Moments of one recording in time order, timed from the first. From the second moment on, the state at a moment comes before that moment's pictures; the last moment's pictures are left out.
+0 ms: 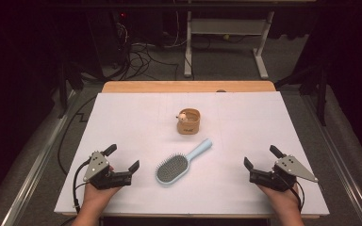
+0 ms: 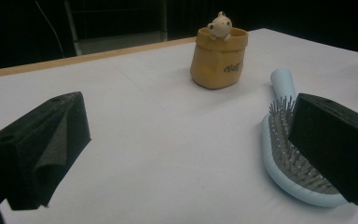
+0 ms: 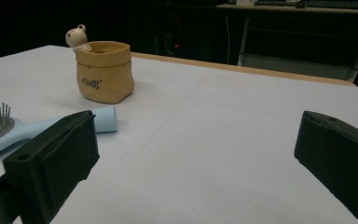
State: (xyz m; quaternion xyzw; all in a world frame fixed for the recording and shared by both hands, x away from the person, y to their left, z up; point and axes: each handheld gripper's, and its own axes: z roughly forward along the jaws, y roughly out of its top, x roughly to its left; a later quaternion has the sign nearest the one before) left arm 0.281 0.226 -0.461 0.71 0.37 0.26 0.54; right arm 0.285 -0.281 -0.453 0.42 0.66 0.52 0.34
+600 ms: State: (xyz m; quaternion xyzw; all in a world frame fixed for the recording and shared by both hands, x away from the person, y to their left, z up) left arm 0.282 0.224 -0.462 0.72 0.38 0.25 0.53; right arm 0.286 -0.280 -0.454 0.42 0.67 0.51 0.34
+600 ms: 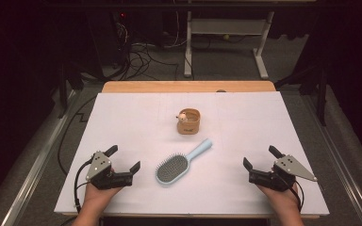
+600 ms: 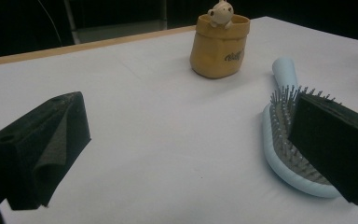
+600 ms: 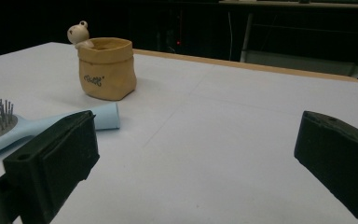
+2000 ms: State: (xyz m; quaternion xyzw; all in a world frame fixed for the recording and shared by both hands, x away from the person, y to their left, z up) left arm 0.283 0.236 -0.460 0.69 0.39 0.26 0.54; right arm 0.317 -0.238 -0.449 0.42 0.74 0.45 0.26
